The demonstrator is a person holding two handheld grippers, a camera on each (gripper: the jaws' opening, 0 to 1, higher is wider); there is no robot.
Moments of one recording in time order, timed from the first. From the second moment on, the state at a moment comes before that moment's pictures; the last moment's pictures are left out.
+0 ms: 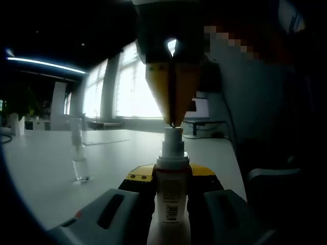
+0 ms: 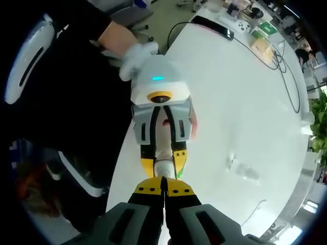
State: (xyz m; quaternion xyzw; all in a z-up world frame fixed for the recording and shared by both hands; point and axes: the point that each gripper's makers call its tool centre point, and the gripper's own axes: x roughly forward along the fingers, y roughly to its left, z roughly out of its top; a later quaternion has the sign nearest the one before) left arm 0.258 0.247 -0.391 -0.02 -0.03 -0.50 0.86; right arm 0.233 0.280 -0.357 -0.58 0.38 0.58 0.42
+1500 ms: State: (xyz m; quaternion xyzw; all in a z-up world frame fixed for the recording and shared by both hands) left arm 0.259 0.248 -0.391 -0.02 -0.03 -0.50 0.86; right arm 0.233 0.281 -0.363 -0.59 0.39 0.58 0.41
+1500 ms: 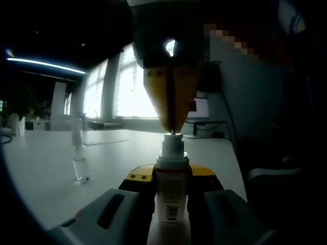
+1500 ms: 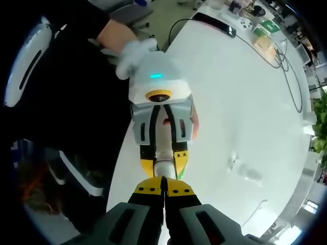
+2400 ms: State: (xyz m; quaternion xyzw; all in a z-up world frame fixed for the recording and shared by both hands) left arm 0.258 0.248 -0.391 -0.02 -0.03 -0.50 0.86; right arm 0.233 0.281 -0.357 -0.58 0.38 0.58 0.43
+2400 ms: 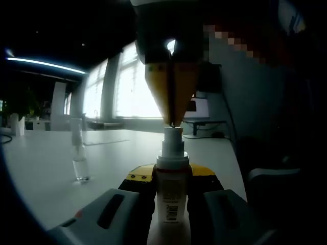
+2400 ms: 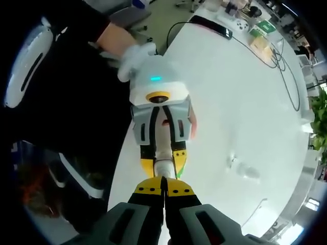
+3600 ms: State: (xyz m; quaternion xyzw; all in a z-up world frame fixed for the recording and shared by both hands) left arm 0.259 0.248 -0.391 -0.02 -0.03 -0.50 0.86; right arm 0.233 0.281 -0.357 -0.58 0.38 0.58 0.42
